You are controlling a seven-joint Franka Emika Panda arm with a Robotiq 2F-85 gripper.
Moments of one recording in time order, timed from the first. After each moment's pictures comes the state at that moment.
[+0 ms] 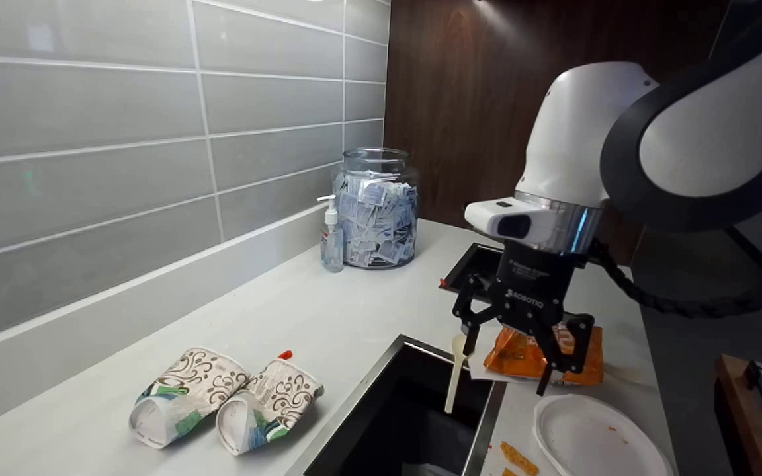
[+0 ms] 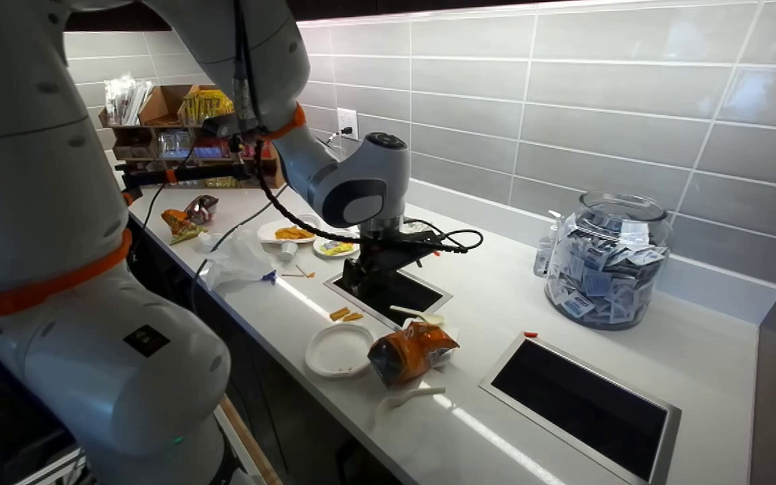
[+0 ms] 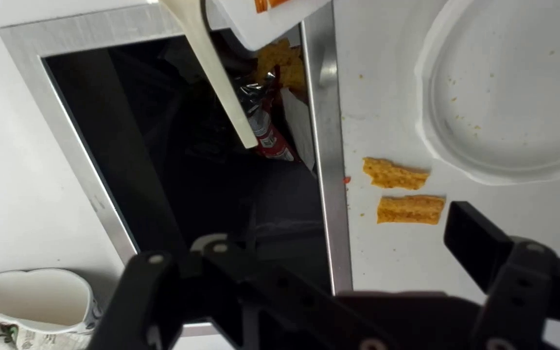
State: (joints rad) arm 0.30 -0.02 -0.02 -2.62 0.42 2.69 -1.58
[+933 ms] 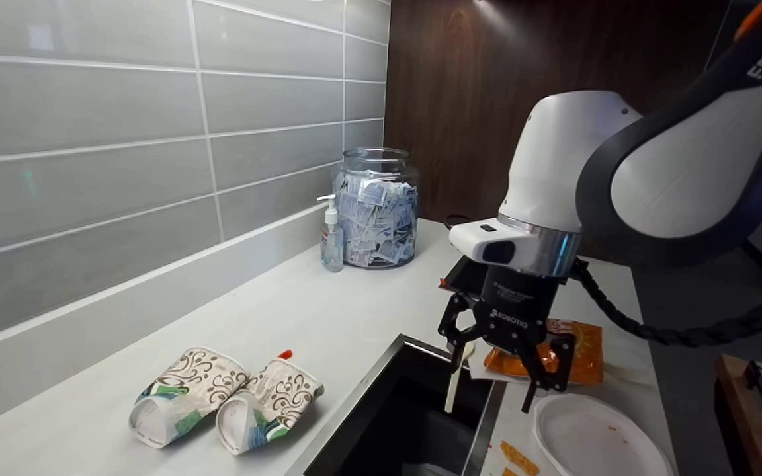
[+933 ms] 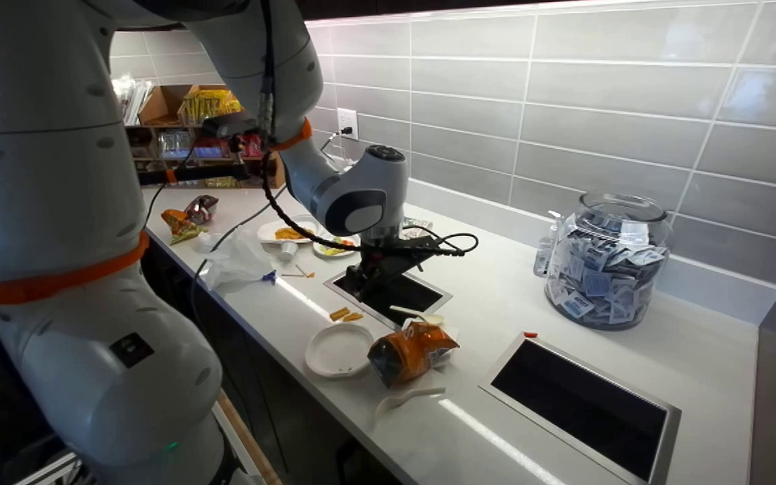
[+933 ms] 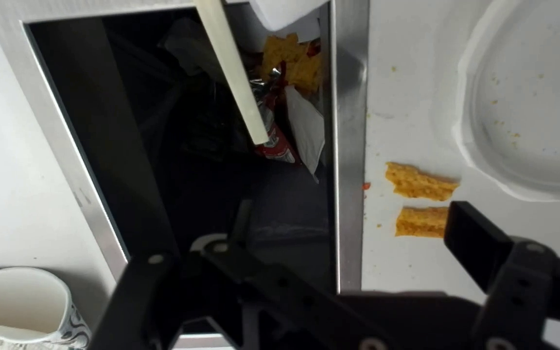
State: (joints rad) arm 0.19 0.08 0.12 -2.58 0.42 2.75 -1.63
